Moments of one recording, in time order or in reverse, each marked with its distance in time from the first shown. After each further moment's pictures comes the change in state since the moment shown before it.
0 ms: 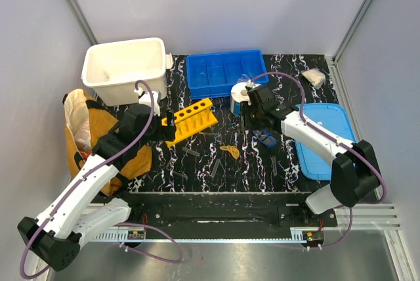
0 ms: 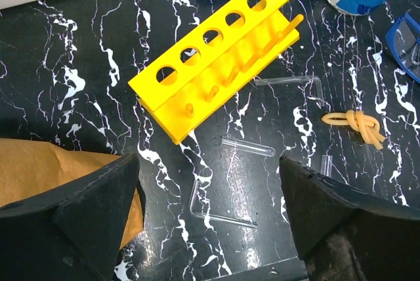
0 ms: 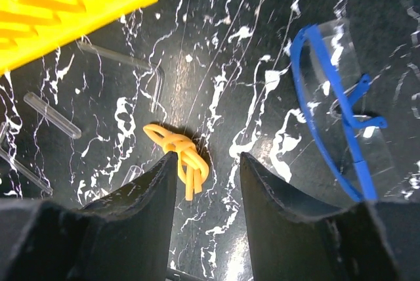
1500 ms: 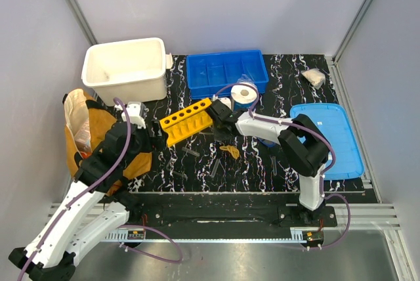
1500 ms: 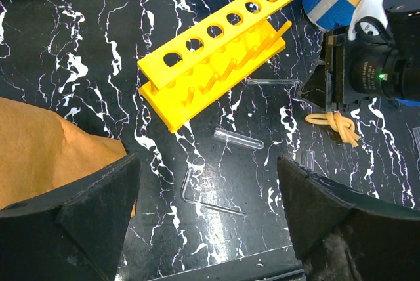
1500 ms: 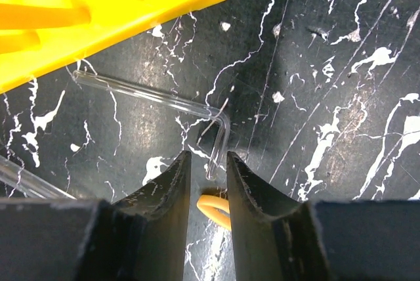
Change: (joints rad) left arm 0.000 -0.243 -0.074 -0.078 -0.010 -0.080; right arm 0.240 0.421 0.208 0.063 0.214 0.158
